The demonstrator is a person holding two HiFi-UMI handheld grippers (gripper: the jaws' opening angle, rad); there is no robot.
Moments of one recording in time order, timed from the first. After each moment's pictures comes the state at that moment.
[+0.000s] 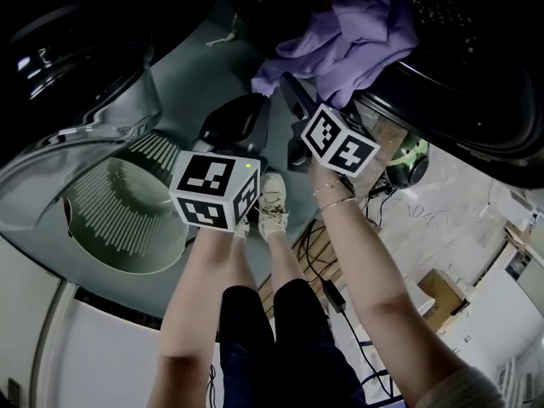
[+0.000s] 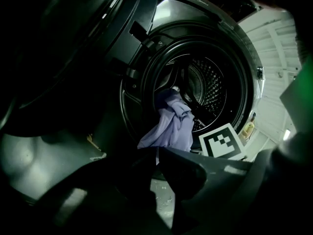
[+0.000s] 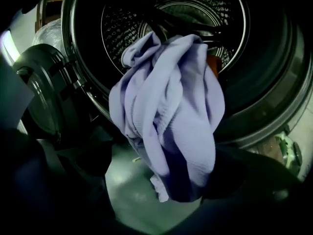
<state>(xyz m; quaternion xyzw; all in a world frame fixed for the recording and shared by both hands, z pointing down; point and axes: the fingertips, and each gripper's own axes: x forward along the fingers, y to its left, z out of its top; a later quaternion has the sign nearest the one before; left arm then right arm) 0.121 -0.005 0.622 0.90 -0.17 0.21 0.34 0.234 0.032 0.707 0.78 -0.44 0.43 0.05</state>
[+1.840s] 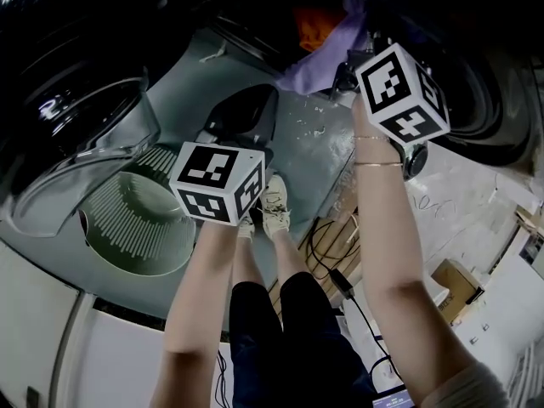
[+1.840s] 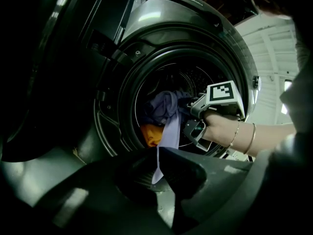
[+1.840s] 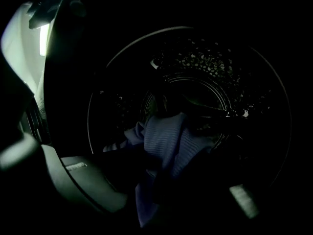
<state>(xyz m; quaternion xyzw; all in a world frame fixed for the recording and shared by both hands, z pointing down) 0.166 -0.016 0.564 0.92 -0.13 0.19 0.33 0.376 -0.042 0.479 0.89 -0.44 0.14 -0.01</state>
